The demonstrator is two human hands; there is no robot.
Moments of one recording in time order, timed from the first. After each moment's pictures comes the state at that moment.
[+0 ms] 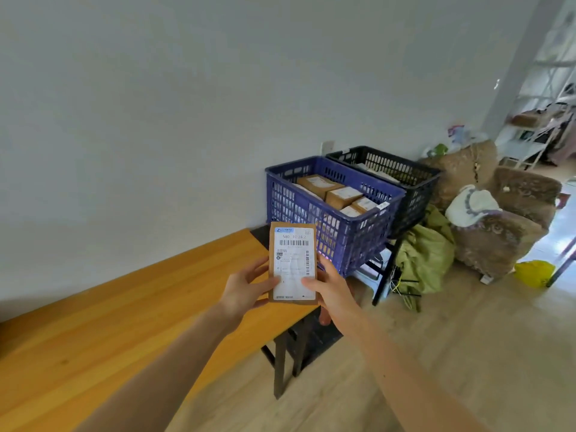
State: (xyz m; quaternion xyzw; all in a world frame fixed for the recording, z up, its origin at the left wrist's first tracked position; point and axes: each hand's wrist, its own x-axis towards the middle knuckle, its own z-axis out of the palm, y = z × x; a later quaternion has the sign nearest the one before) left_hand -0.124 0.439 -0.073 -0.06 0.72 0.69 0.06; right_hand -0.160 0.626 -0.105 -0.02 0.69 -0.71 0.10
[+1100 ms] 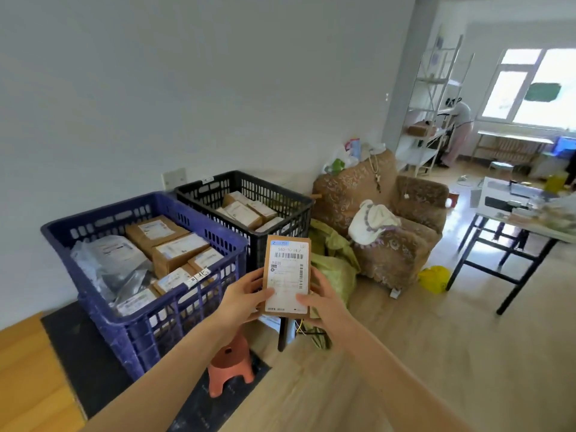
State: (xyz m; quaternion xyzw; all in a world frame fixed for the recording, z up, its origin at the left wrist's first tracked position) left_hand -0.440 0.904 -0.074 0.01 0.68 0.72 0.16; right_hand -0.406 1.080 -0.077 0.09 0.66 -0.75 0.03
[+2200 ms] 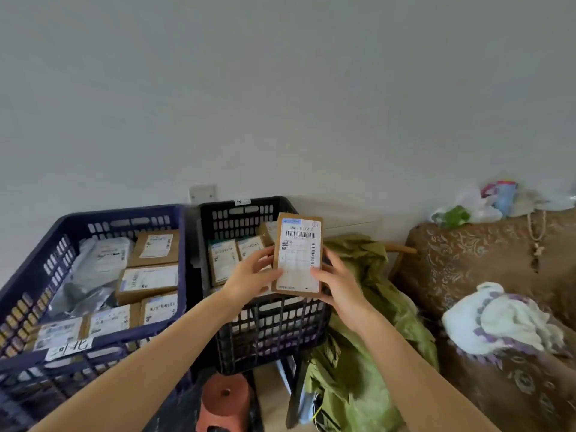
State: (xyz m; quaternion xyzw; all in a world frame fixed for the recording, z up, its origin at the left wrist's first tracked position) left_hand -0.735 1.085 -0.026 -0.12 0.71 0.69 -0.07; right_hand -0.816 1.258 -0.045 -0.13 0.69 -0.69 0.19
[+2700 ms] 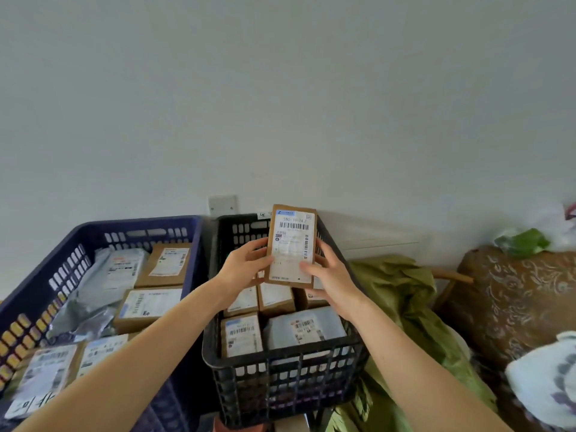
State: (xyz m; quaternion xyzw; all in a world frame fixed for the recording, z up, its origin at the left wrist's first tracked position) left_hand -0.831 1.003 -0.020 -0.19 0.70 0.68 -0.12; right_hand -0.937 1.165 -0.045 -0.21 0.67 -0.66 0.26
